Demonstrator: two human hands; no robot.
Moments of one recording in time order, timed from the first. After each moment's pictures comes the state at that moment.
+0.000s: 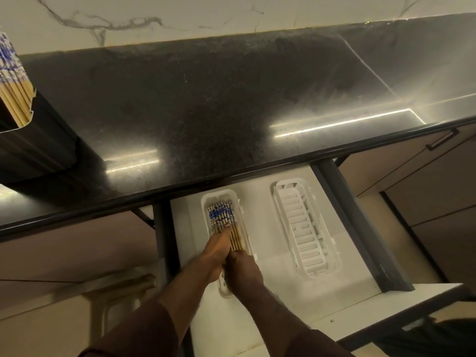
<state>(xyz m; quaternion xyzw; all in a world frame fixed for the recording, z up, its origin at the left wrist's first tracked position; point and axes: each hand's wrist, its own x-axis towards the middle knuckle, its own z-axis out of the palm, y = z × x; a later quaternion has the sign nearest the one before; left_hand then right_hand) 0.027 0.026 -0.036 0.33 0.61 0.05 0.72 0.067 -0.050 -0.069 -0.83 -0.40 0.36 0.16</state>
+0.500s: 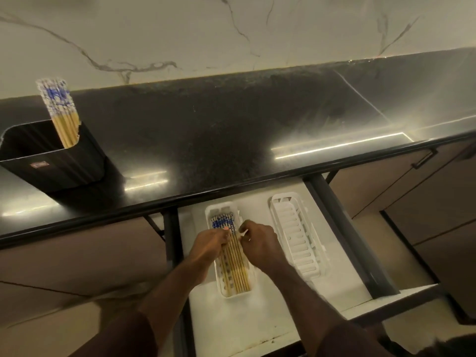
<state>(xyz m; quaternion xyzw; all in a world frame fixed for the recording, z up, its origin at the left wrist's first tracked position) -0.004 0.016 0.030 0.48 0.57 0.12 0.66 0.119 -0.048 0.030 -0.81 -0.48 0.26 0.23</state>
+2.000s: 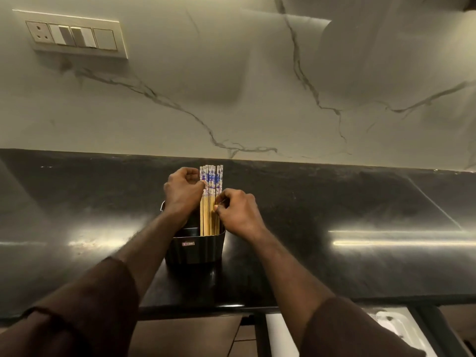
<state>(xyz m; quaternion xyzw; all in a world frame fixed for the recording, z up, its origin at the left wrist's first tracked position) -0.215 0.343 0.202 0.58 0.57 0.45 0.37 -0.092 0.280 0.199 -0.70 -0.61 0.22 0.31</state>
